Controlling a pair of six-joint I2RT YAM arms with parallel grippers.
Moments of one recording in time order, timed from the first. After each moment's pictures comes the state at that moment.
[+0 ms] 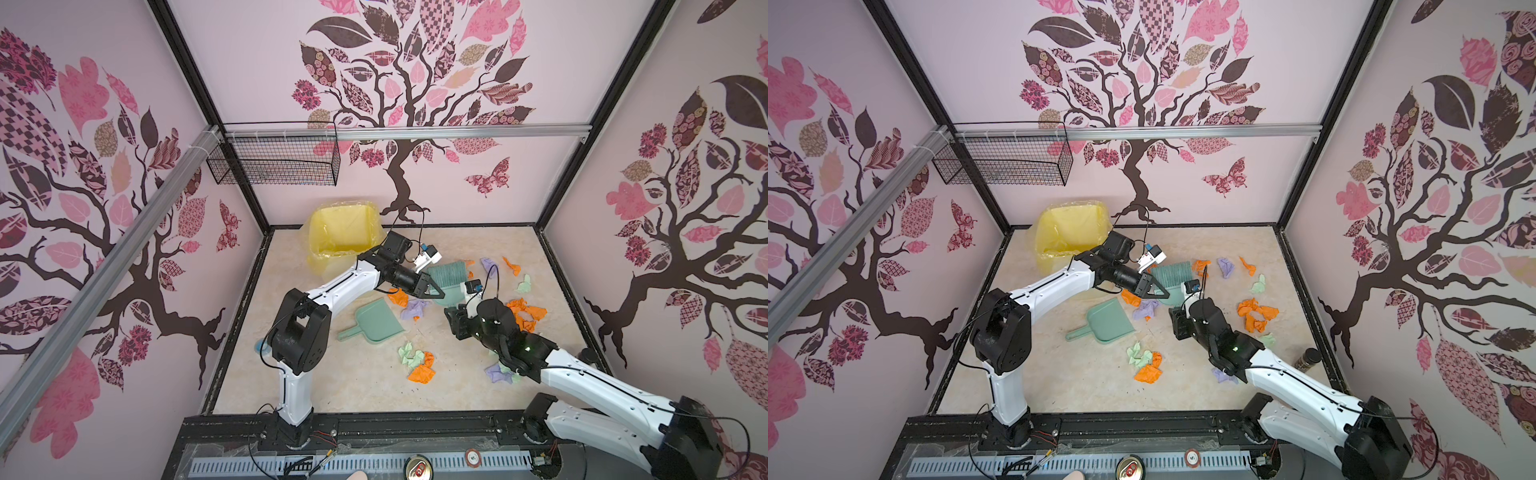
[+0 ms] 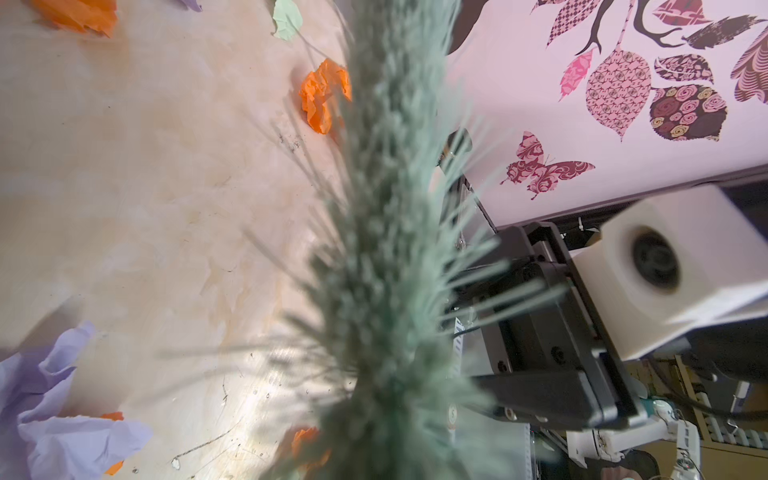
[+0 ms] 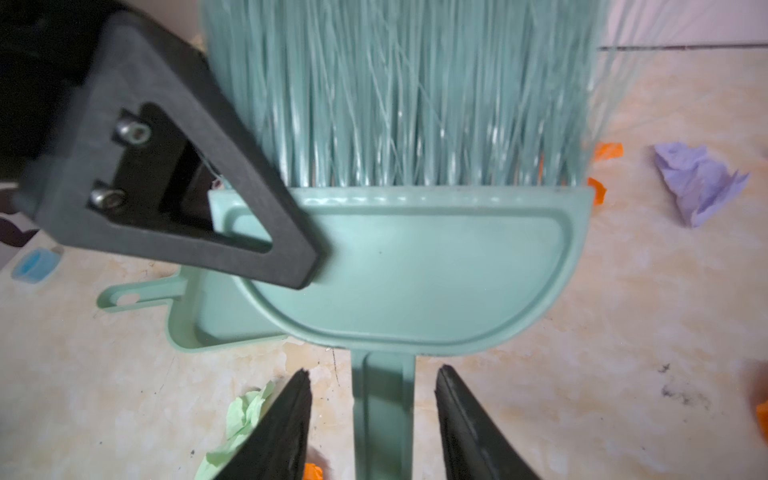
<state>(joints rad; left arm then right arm) -0.59 1.93 1.56 -0.55 1.00 -0.14 0.73 0.94 0.56 -0.10 0.19 0.38</state>
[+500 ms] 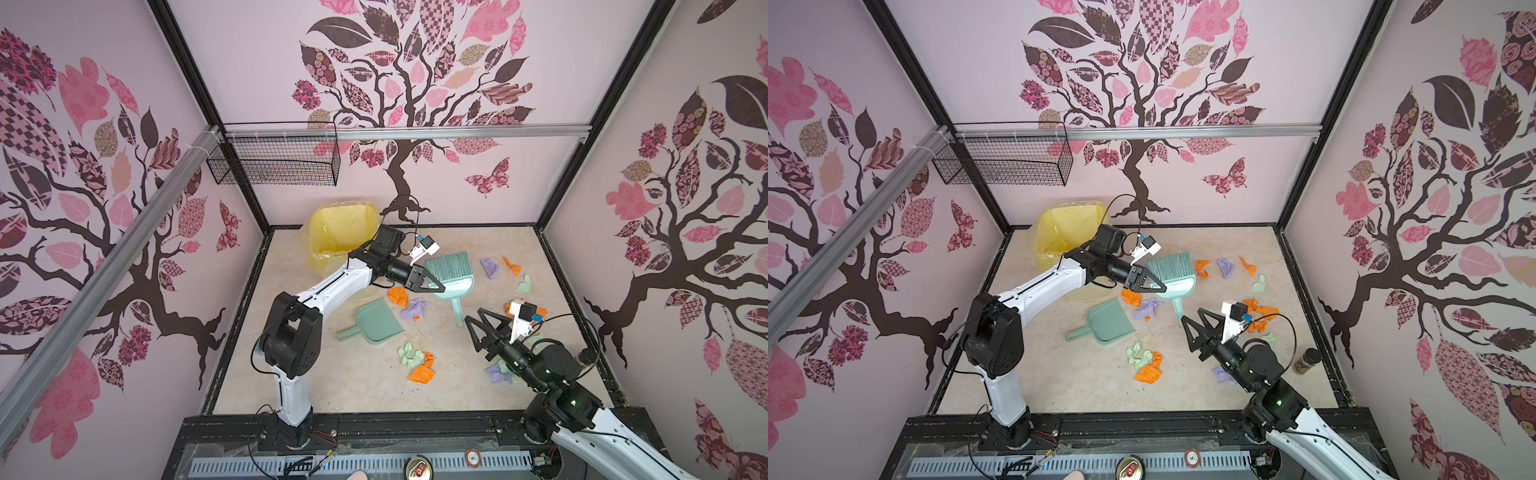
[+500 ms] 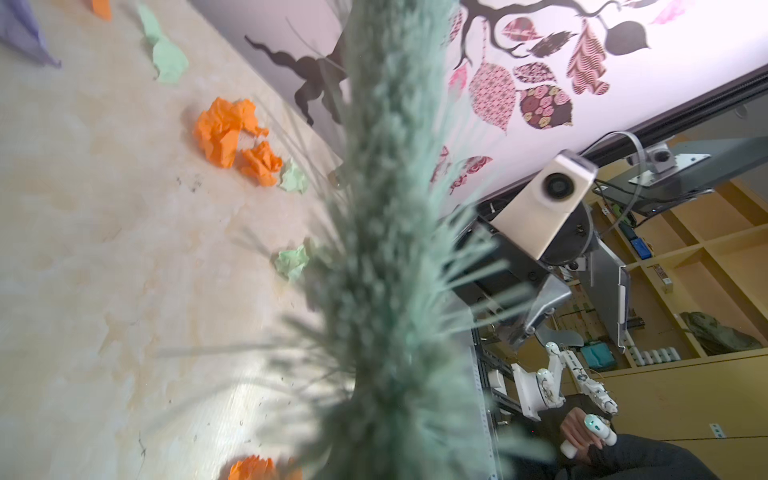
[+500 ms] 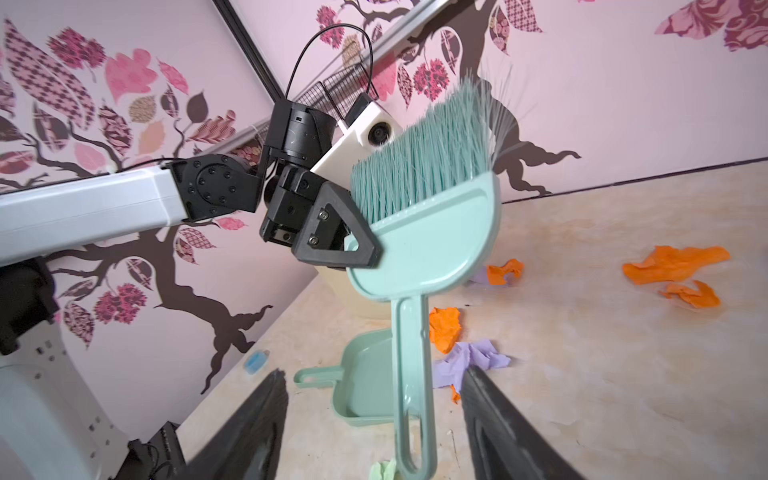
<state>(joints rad) -0.55 1.86 1.55 -0.42 1.26 -0.19 0.73 0.26 0.24 0.13 0.05 0.52</state>
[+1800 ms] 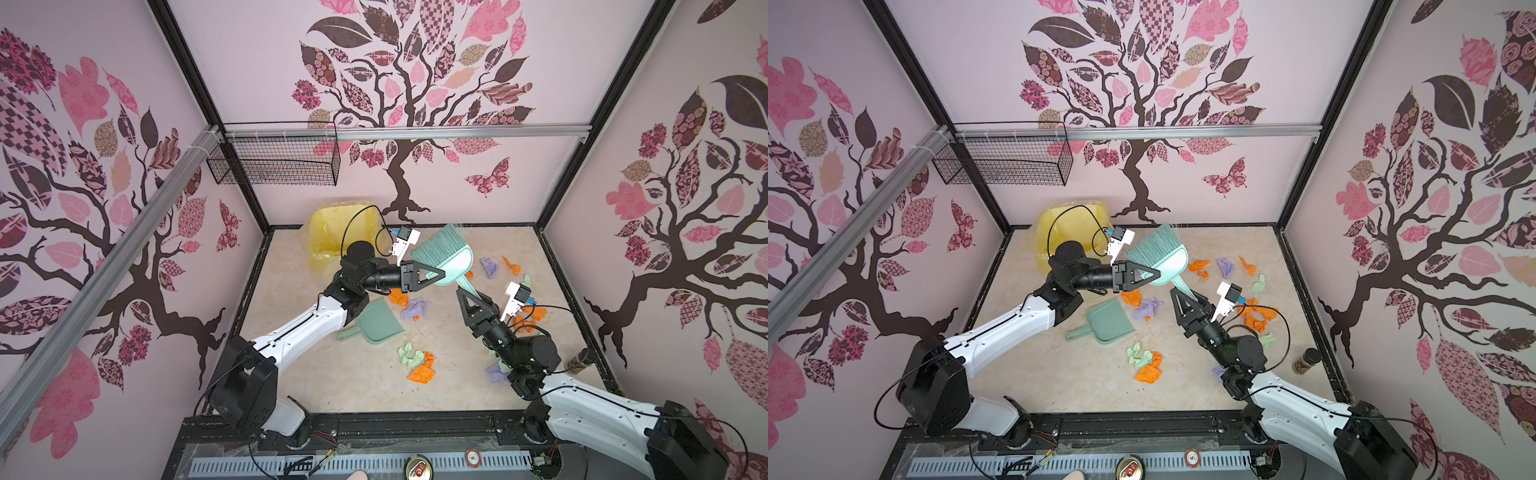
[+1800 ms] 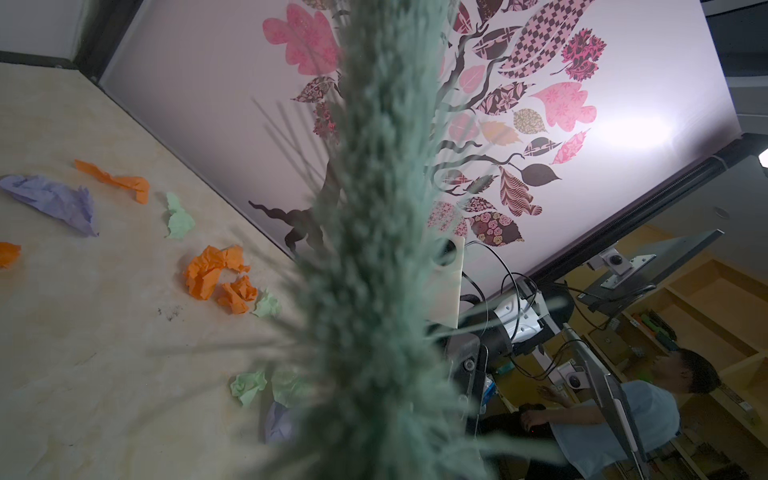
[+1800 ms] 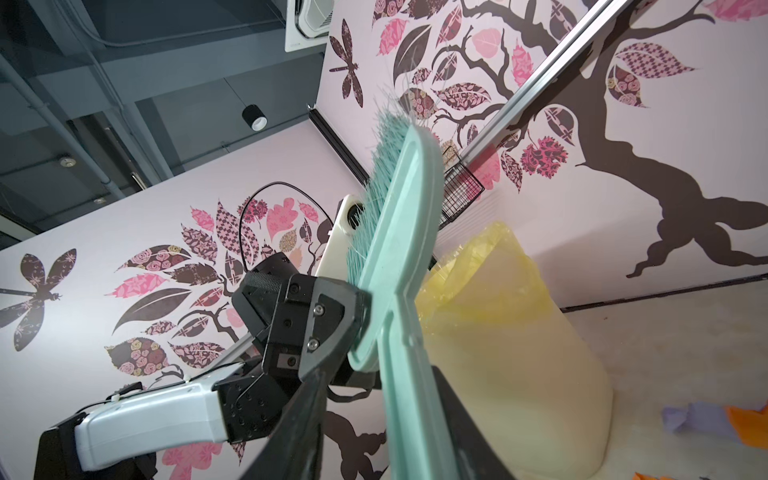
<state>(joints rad) -0.62 1.47 1.08 0.49 0.92 -0.87 0.72 0.91 0.23 1.20 -0.02 0.79</state>
